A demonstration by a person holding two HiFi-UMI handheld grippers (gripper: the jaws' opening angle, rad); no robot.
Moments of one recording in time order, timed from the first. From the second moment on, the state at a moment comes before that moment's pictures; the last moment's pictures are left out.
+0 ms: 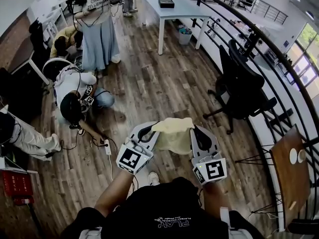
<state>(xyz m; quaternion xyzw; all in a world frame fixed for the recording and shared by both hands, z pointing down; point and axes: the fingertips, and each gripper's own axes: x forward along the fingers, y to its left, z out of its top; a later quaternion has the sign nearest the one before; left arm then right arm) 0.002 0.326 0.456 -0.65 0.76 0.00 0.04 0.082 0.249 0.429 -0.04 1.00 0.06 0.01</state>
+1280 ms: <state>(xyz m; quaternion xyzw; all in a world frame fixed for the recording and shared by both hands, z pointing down) -0.049 0.193 0.463 -0.66 0.75 -0.01 0.03 0.030 0.130 0.437 -0.05 1.00 0.07 0.00</state>
